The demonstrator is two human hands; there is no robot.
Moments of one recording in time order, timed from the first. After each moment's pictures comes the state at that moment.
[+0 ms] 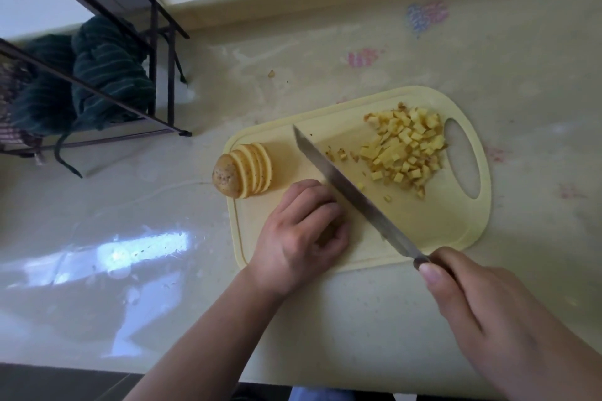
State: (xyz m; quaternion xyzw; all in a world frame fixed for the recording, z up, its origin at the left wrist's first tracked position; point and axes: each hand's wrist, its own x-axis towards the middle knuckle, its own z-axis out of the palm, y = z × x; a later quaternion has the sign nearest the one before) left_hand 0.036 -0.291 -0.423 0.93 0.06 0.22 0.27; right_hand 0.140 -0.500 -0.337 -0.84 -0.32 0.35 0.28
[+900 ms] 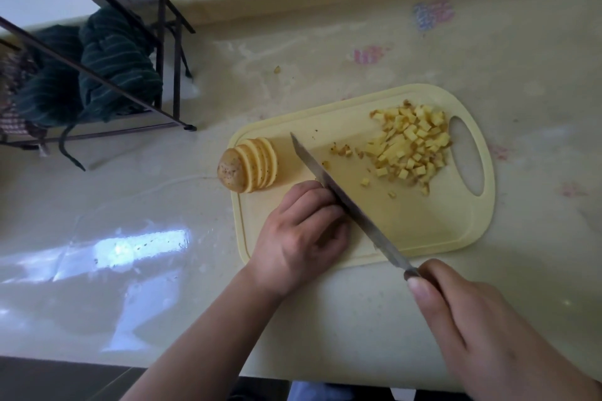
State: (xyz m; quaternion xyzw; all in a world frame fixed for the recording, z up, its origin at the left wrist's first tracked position) left_hand 0.028 -0.289 -0.426 0.93 0.06 0.22 0.28; right_hand 0.120 -0.499 -0.340 -0.83 -0.32 0.35 0.28
